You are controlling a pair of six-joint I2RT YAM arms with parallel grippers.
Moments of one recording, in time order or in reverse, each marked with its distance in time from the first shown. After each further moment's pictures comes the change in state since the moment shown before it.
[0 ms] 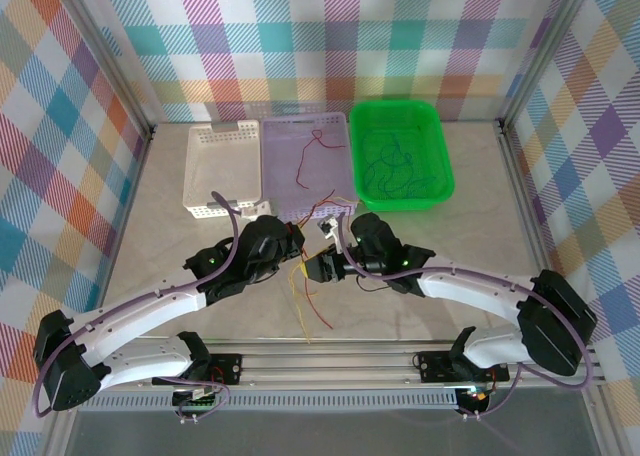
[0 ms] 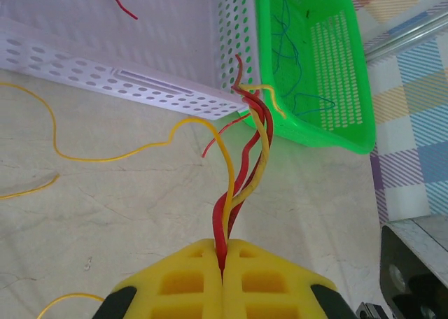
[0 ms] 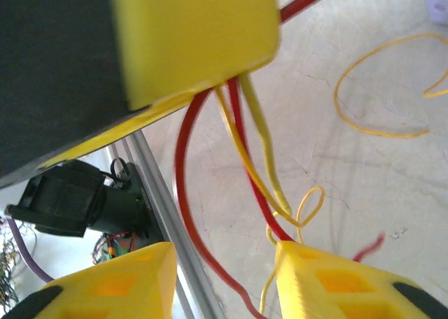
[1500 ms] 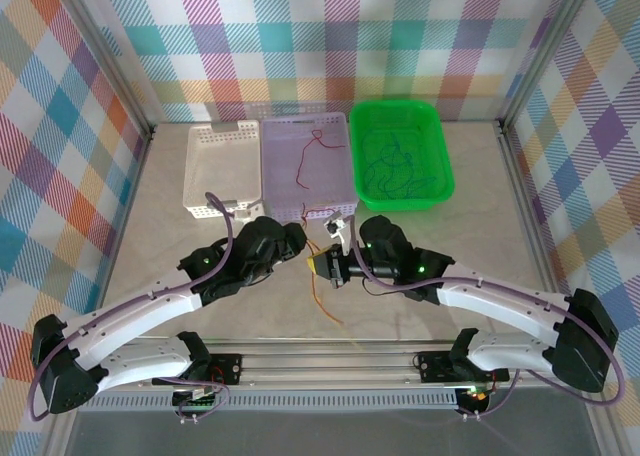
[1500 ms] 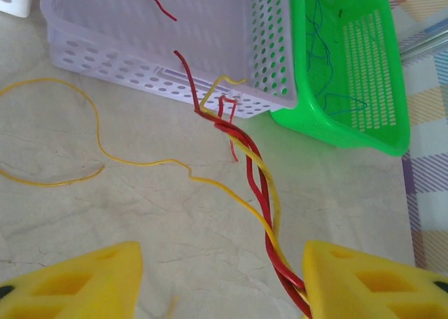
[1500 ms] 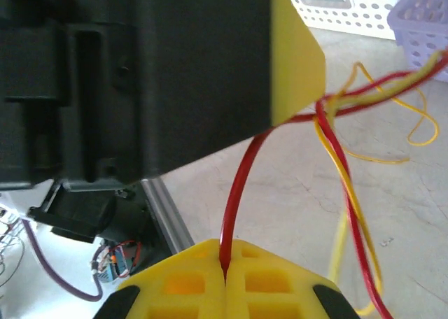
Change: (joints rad) left arm 0.000 -0.034 0.011 -0.117 -0.032 -0.010; right arm 0.042 -0.179 0.043 -0.149 0.108 -0.036
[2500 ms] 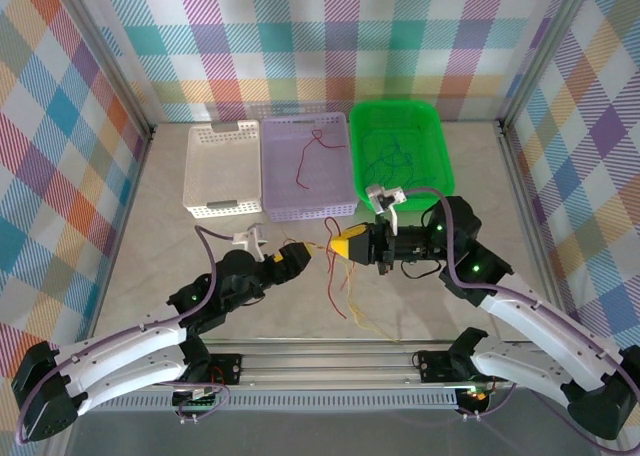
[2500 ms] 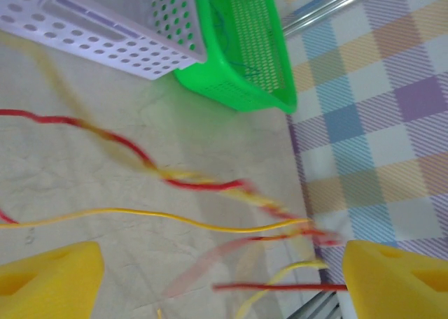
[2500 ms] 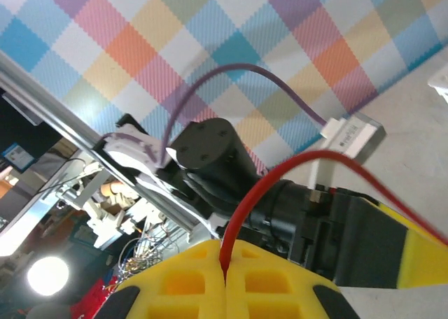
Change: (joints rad) left arm 0.000 -0.243 -0.414 0.523 0.216 0.008; right arm -0.202 -0.254 0.067 0.130 -0.486 0.181
